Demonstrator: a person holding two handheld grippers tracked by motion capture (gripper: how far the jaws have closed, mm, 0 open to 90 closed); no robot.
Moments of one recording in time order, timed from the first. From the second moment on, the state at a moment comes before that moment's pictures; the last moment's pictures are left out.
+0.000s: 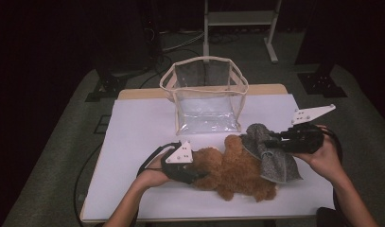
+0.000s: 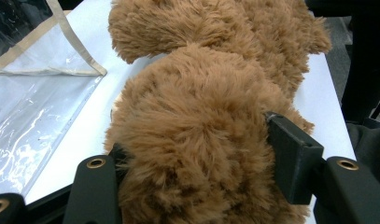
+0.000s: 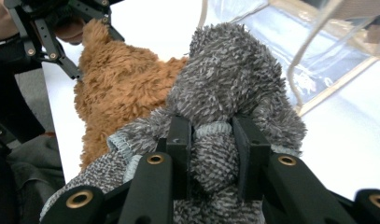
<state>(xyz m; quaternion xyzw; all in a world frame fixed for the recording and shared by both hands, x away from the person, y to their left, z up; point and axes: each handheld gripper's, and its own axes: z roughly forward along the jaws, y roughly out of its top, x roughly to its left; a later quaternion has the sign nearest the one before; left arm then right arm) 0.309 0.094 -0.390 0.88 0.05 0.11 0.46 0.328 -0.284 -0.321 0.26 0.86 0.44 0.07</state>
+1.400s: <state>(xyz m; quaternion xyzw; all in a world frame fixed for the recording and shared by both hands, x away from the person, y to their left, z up) 0.310 0.093 -0.390 0.88 0.05 0.11 0.46 0.343 -0.240 -0.347 0.22 0.87 0.43 0.00</state>
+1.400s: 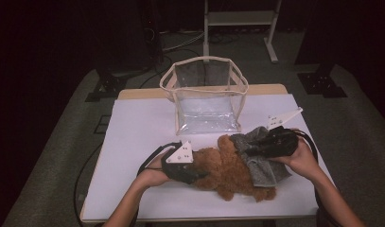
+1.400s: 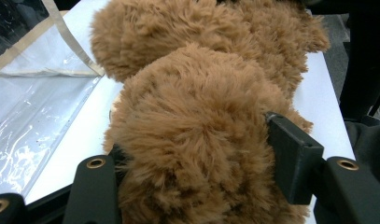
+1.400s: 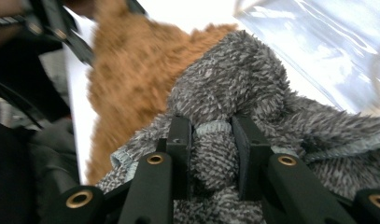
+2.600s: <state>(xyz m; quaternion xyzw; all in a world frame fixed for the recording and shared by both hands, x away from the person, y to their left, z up) 0.312 0.092 -0.393 0.87 0.05 0.11 0.47 0.336 -0.177 -0.348 0.16 0.88 0.45 -0.01</state>
